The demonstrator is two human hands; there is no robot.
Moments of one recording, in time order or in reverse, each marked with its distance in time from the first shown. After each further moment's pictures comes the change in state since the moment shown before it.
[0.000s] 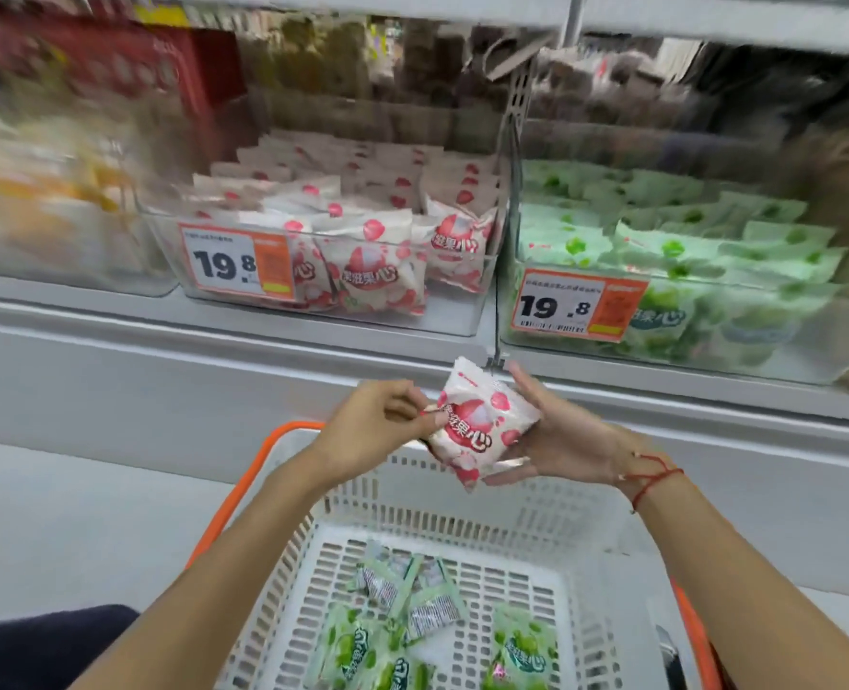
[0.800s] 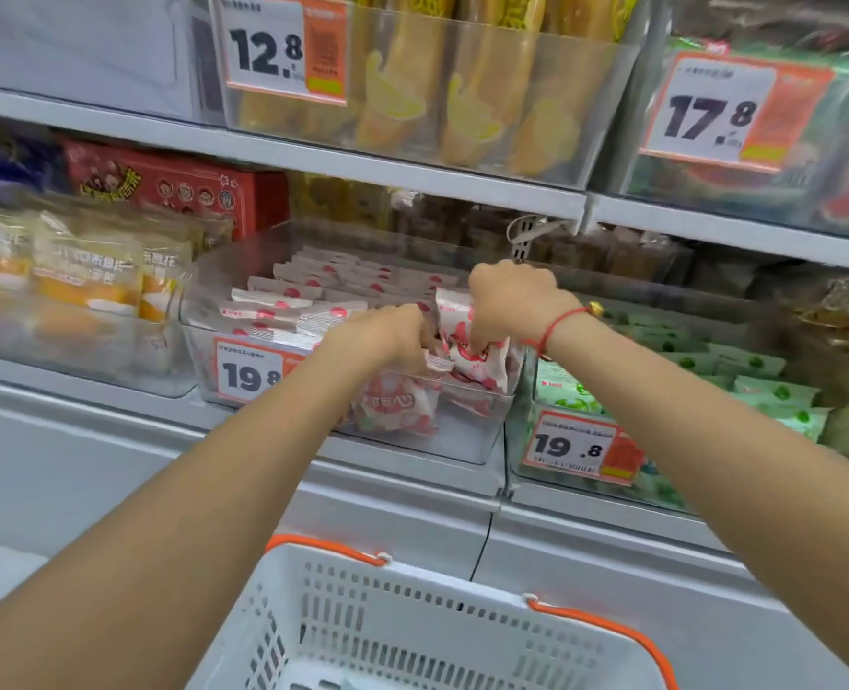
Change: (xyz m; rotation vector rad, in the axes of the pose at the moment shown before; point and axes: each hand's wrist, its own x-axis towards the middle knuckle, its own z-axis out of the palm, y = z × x) left_hand 0.118 0.130 -0.103 0.923 0.043 -0.052; right_hand 0.060 -0.211 -0.011 -1.481 0.776 -0.162
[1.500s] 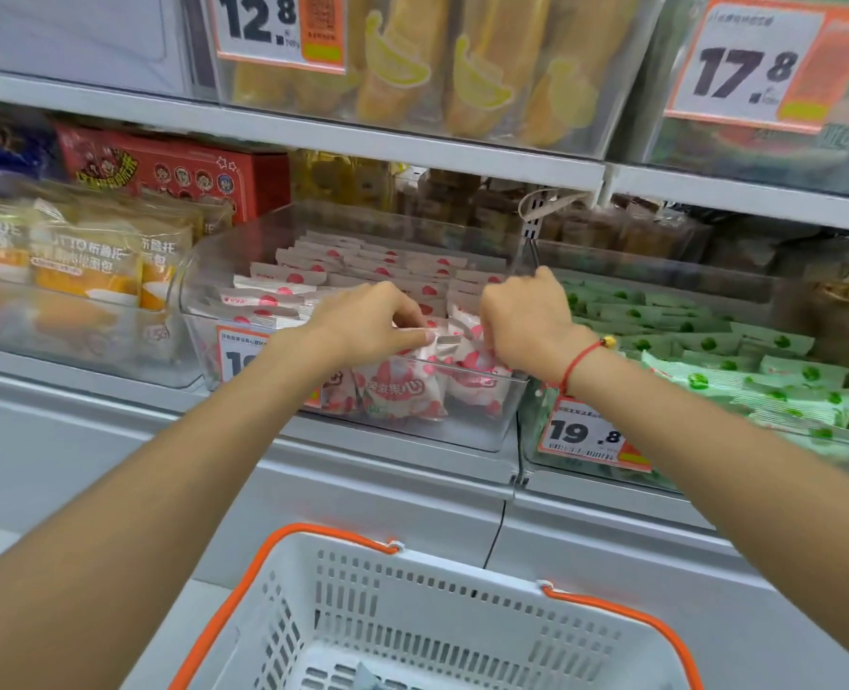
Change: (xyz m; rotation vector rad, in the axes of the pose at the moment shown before) left_hand -0.028 -0.024 -0.002 -0.168 0.184 0.138; right_hand -0.004 0.007 0.040 -0.197 0.071 -0.090
